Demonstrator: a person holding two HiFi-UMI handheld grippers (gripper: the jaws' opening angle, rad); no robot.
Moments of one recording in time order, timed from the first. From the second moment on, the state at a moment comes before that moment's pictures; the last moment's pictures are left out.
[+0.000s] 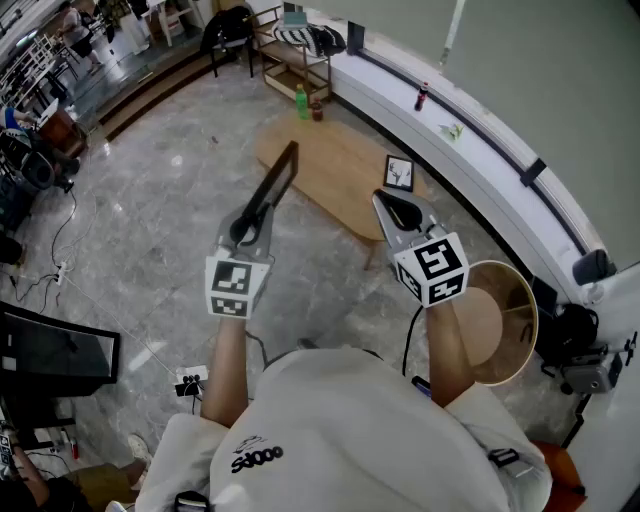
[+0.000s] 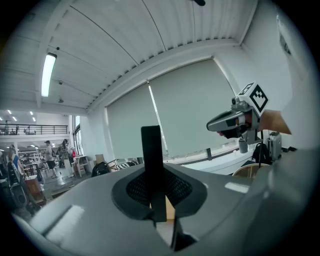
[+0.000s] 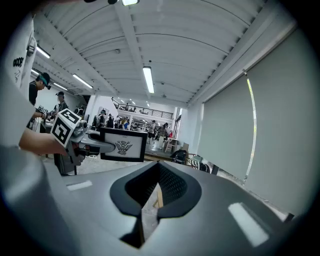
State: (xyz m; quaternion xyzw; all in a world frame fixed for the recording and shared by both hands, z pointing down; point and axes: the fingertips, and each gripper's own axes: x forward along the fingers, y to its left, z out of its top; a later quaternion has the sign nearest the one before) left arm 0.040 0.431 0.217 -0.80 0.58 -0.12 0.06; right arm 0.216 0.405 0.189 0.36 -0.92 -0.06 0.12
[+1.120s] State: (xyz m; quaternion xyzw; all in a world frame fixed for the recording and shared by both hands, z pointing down) left arm 0.058 0.341 0.233 -0.79 0.60 -0.12 0.04; right arm 0.235 0.314 0.195 0.31 -0.95 0.02 0.04
